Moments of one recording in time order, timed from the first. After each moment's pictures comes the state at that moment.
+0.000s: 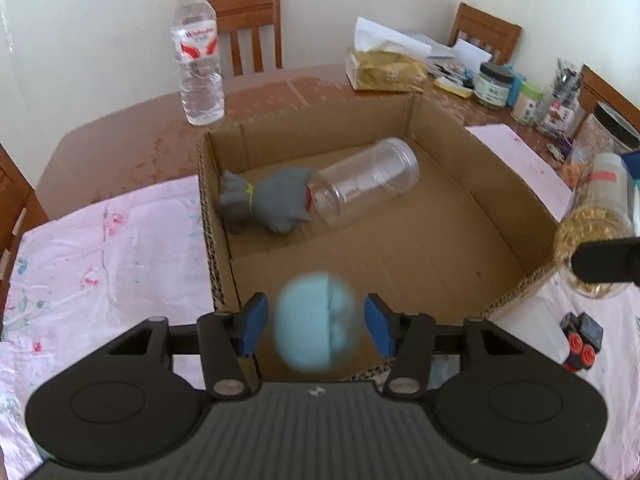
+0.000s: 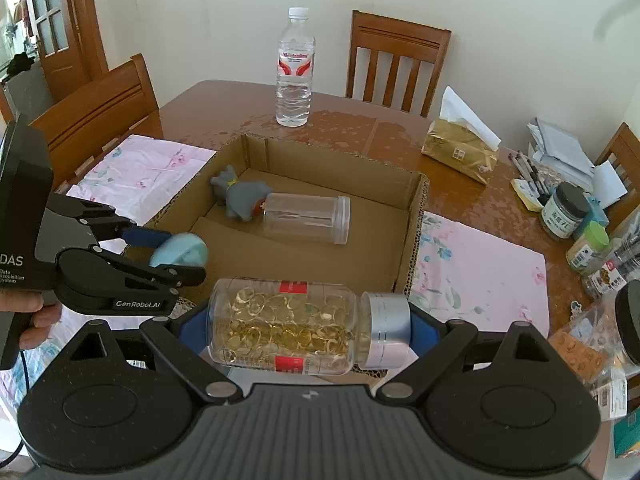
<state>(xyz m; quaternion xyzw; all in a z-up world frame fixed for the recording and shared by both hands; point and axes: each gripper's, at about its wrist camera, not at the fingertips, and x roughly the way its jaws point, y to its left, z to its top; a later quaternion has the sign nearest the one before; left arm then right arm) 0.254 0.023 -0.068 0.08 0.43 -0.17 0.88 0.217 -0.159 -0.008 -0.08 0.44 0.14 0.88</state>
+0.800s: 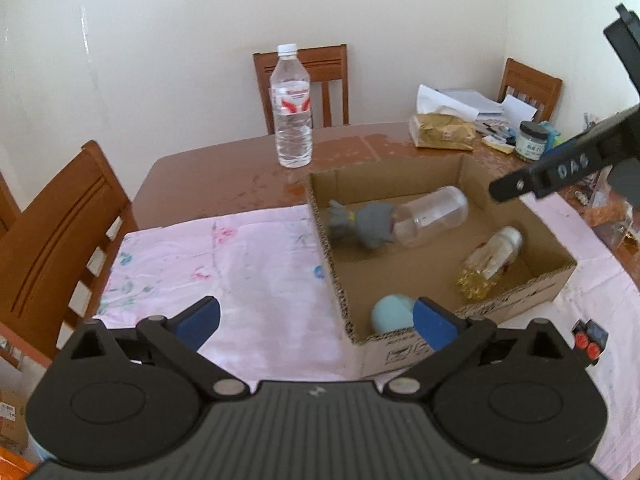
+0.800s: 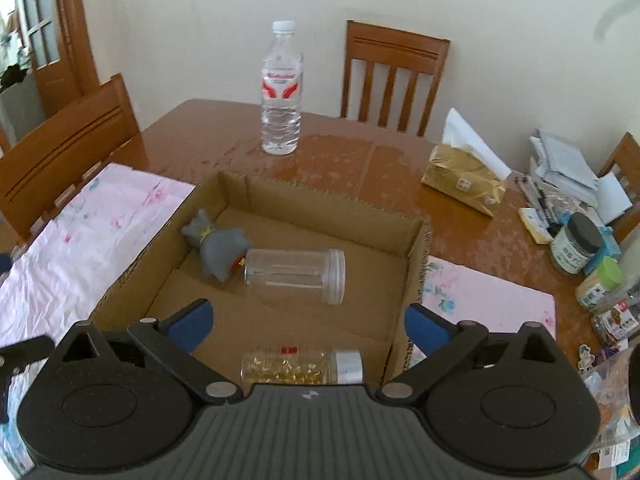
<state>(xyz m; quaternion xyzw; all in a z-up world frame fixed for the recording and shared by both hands) 0.188 0.083 -0.021 0.07 0.36 -0.08 0.93 0.279 -0.150 -0.007 -0.08 0.42 0.12 0.89</state>
